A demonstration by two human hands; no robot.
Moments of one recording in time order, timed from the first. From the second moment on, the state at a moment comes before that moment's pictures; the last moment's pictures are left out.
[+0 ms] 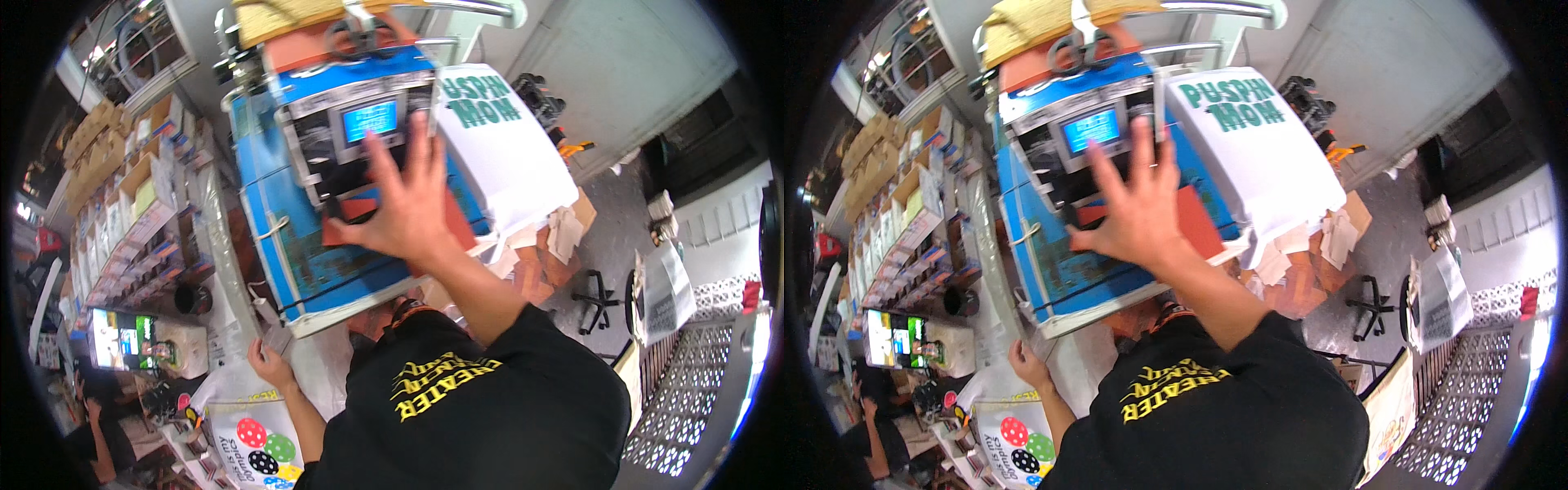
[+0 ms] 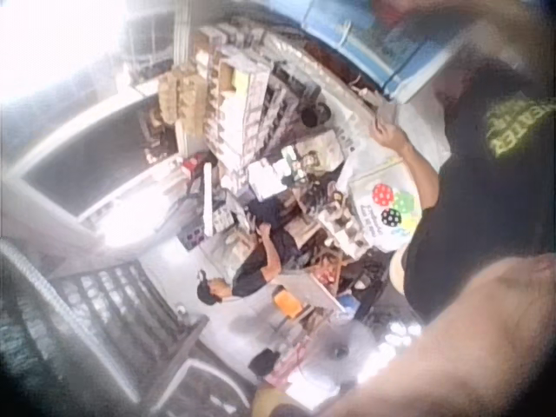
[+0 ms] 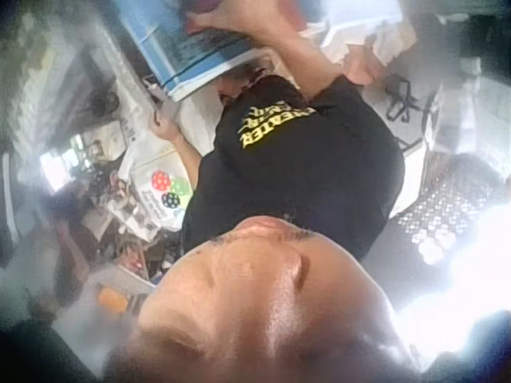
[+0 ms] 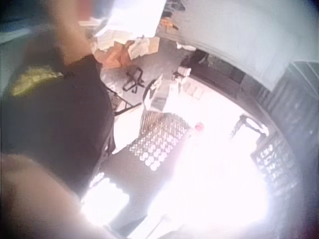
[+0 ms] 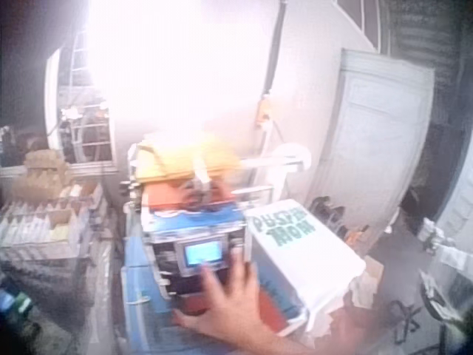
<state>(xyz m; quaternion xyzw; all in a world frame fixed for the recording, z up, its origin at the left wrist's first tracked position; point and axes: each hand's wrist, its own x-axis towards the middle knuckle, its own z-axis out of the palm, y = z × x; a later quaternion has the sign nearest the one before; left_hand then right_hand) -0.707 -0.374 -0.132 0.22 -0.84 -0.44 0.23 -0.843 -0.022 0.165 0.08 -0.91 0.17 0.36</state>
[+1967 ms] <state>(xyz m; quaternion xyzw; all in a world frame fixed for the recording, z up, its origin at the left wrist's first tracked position) 0.144 0.608 0.319 0.37 -0.22 0.10 0.90 -0.177 0.136 0.390 -0.65 -0.07 -0.26 0.71</state>
